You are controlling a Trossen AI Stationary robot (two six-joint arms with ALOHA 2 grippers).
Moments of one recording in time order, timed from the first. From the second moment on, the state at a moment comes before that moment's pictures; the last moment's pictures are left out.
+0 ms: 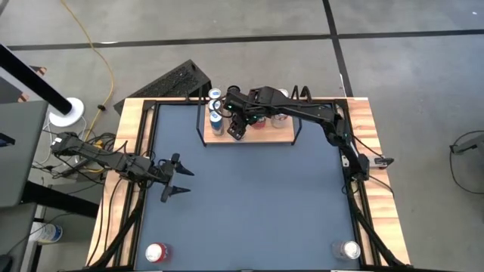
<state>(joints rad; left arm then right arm) -0.29 0.30 0.01 0.05 -0.14 -0.20 -0.25 2.18 2.33 -1.28 0.21 0.31</state>
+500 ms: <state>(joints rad) -0.29 0.30 0.01 0.05 -0.14 -0.20 -0.25 2.05 2.35 -1.31 0.26 0.26</state>
